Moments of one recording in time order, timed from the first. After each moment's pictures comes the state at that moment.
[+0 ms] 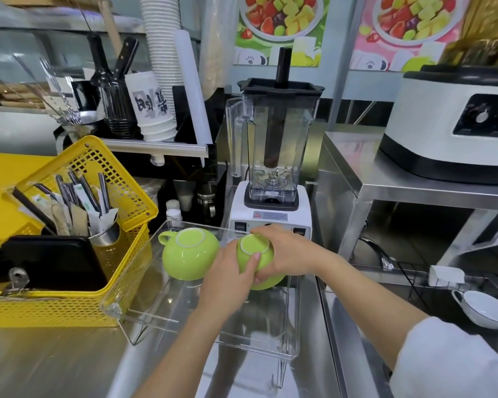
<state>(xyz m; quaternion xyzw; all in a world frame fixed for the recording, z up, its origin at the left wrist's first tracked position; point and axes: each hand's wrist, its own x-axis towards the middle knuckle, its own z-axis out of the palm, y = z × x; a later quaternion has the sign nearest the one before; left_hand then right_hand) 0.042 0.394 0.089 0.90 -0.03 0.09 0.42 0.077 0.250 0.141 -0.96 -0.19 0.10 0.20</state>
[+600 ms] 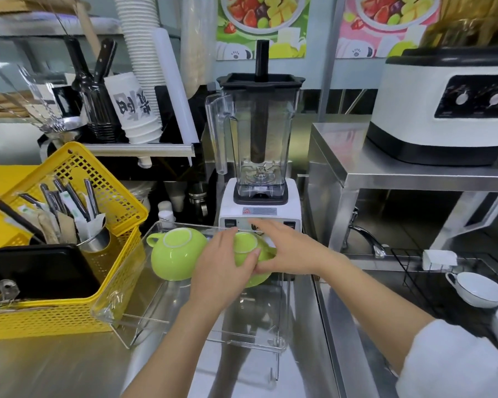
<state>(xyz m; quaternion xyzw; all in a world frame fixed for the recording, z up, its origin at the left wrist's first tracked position) 0.037 0.385 0.110 0.93 -0.08 0.14 0.34 0.066 0.230 0.136 -0.94 -0.21 0.06 0.25</state>
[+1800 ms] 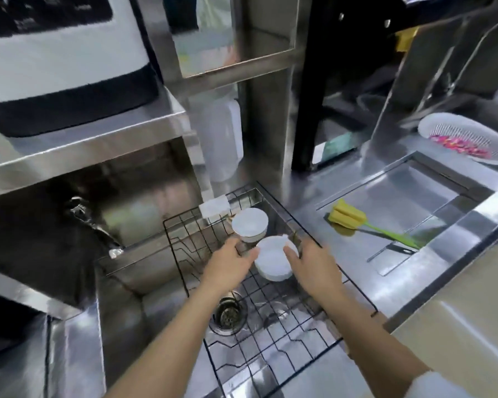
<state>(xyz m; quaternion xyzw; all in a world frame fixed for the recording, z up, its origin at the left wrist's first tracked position) 0.030 -0.084 0.001 0.88 -0.20 -0.28 0.31 -0.077 -0.213 -0.016 -0.87 0.40 -0.04 0.29</state>
